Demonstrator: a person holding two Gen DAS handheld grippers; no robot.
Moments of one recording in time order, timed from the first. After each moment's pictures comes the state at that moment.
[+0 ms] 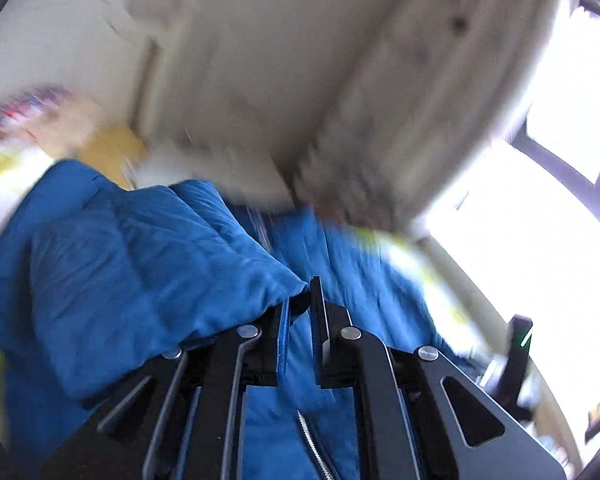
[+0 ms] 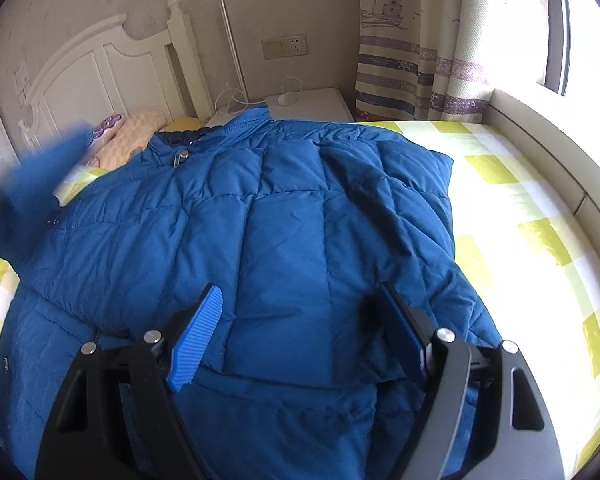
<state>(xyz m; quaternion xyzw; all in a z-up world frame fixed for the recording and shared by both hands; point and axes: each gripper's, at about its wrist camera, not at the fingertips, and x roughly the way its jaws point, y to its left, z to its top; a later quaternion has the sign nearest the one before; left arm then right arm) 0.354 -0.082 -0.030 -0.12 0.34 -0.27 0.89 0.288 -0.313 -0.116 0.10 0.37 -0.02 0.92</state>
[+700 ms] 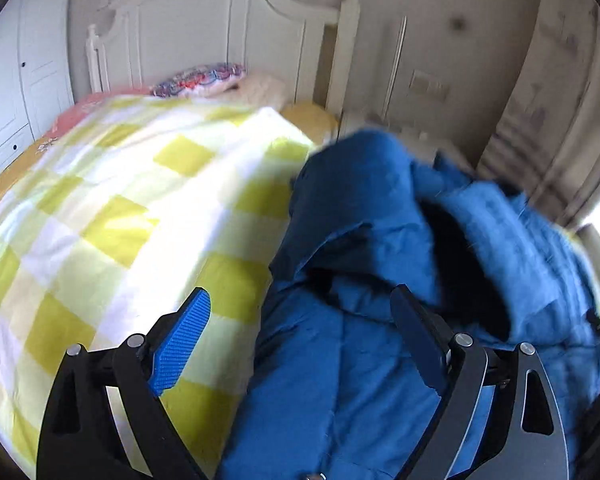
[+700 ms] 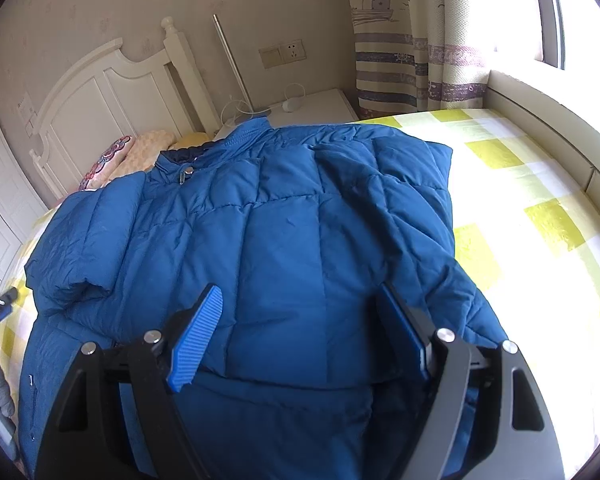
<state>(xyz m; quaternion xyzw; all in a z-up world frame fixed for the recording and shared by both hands) 0.327 0.068 -0.052 -0.07 0.39 0.04 0.92 0.284 -0.330 -0.117 0.14 0.36 0.00 0.92</state>
